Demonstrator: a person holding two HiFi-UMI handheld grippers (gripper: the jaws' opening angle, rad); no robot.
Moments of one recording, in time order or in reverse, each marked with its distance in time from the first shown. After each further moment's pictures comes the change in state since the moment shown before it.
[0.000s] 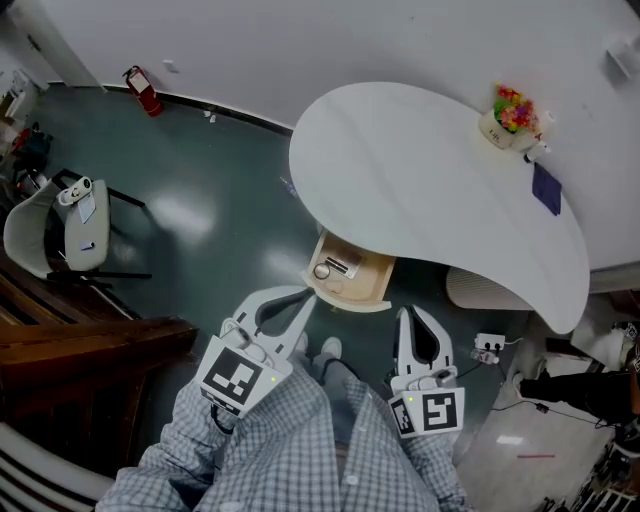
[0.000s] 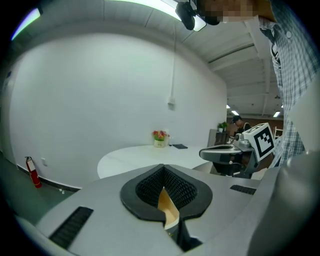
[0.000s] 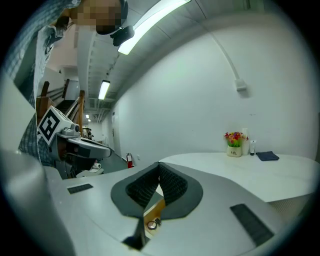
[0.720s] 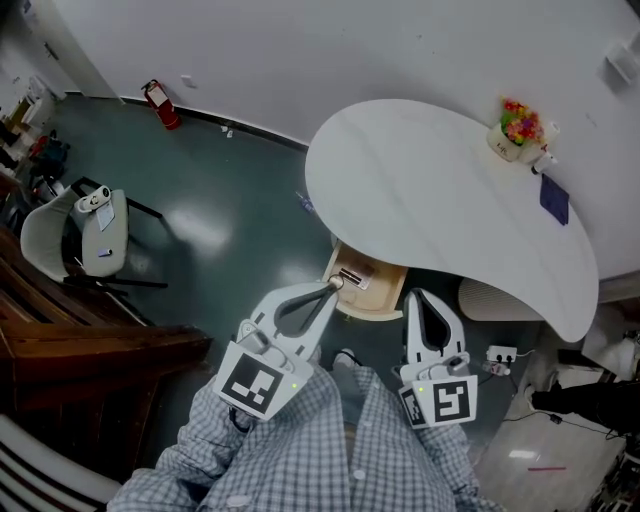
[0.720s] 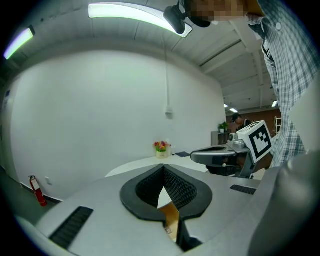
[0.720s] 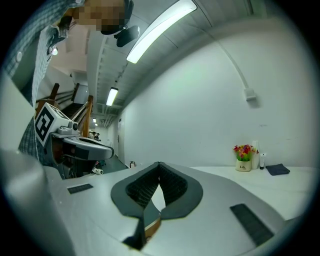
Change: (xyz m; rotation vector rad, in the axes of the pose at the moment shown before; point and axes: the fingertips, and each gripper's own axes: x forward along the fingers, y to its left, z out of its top) left arm -0.008 -0.005 0.047 0.147 -0.090 0.042; right arm 0.020 0.013 0.046 -0.055 -0.111 0.065
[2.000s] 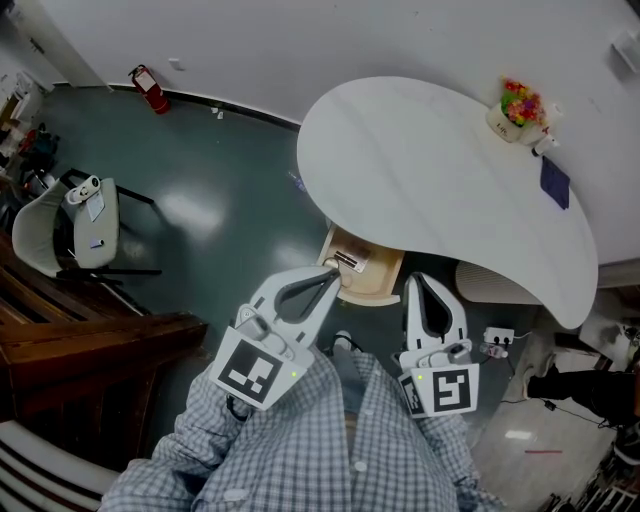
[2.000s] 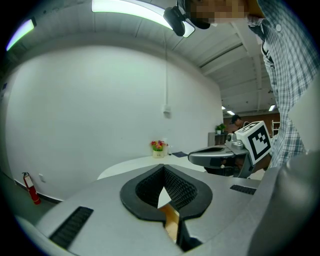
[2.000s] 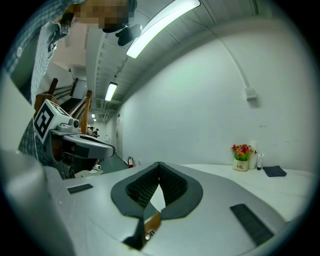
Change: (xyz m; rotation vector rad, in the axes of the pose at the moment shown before) left arm 0.021 0.000 -0.002 -0.017 0.007 -0.051; right arm 0.010 -0.012 -0.006 -0.021 0.051 -0.018
